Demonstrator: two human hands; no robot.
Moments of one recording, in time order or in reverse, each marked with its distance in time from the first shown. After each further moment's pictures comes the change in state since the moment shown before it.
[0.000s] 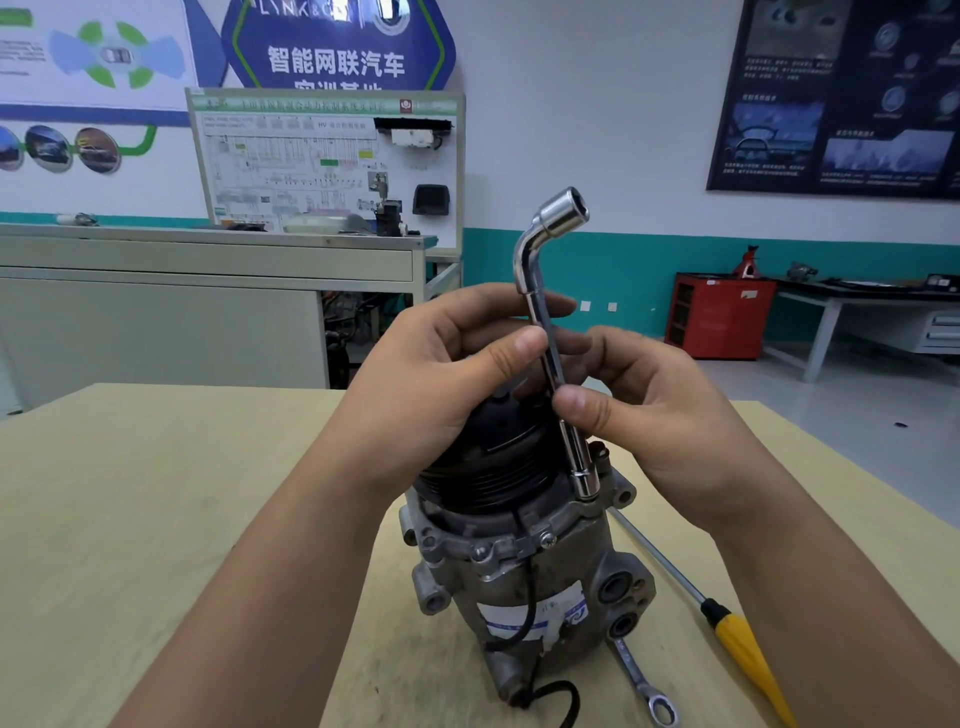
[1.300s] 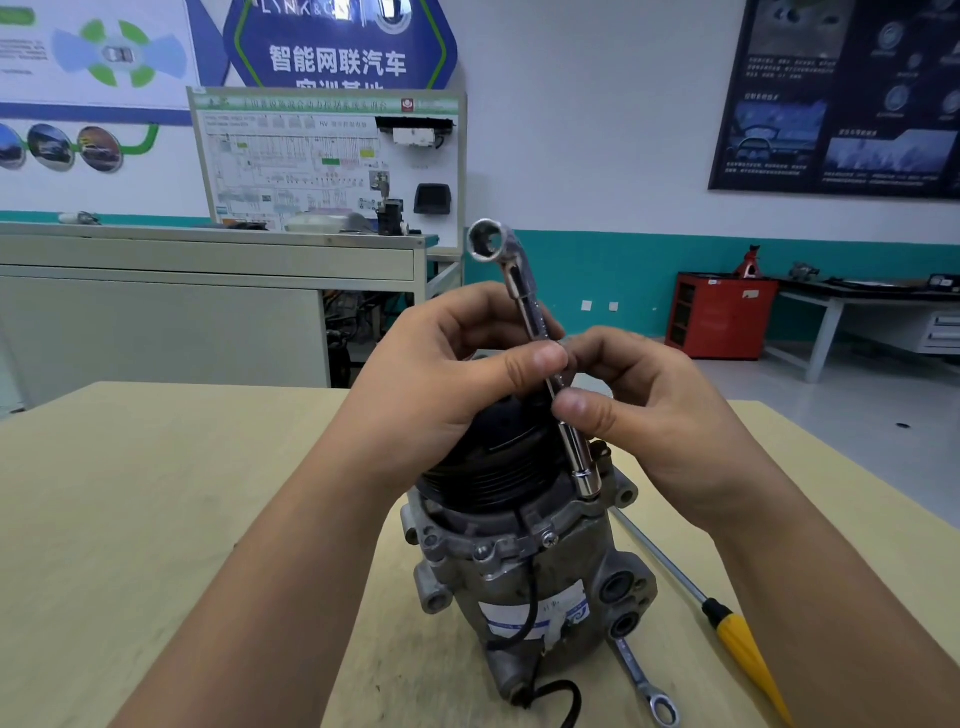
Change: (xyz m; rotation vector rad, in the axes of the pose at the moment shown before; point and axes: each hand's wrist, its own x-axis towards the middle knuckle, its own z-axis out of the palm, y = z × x) left_hand 0.002 -0.001 -0.003 0.106 0.041 0.015; right_hand 0.001 0.001 0.001 0.026 0.010 0.012
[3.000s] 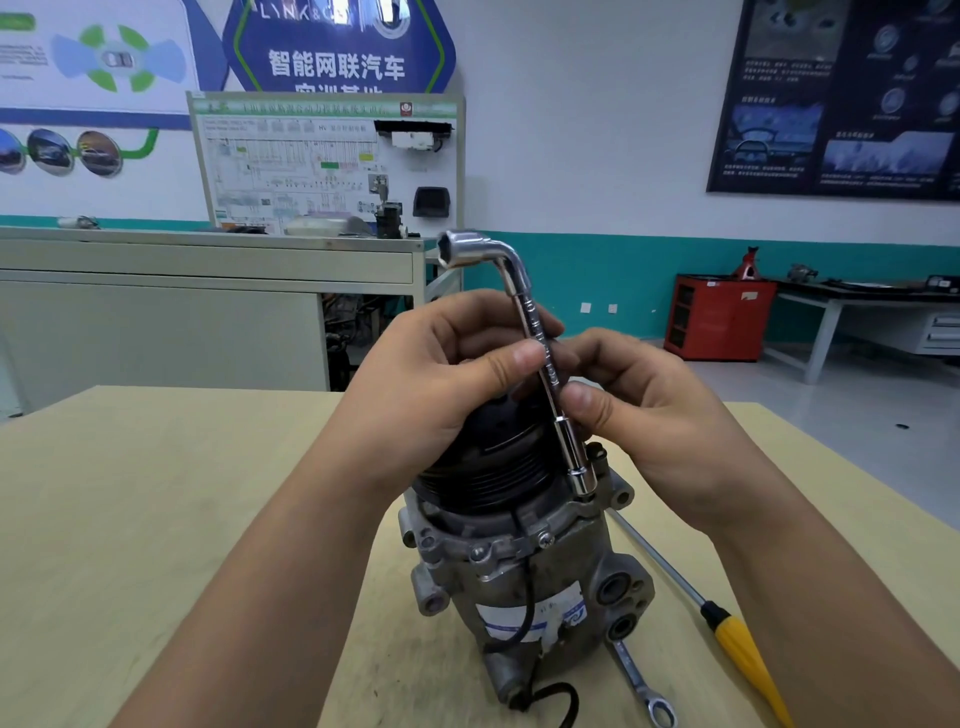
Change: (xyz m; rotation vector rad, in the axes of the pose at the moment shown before) left_hand -0.001 0.002 0.002 -0.088 -0.008 -0.051; right_hand 0.000 0.001 0.000 0.034 -0.015 0.039
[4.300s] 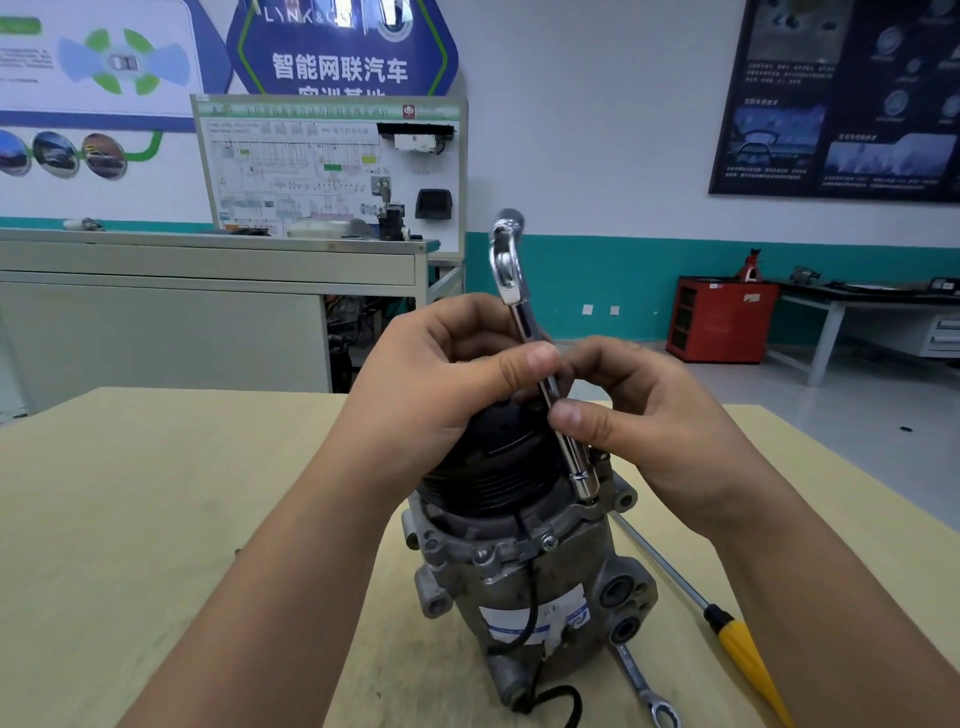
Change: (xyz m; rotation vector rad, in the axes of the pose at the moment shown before) left_hand 0.000 -0.003 -0.001 0.041 0.104 0.005; right_hand 0.000 -0.001 0.001 -0.051 0.017 0.011
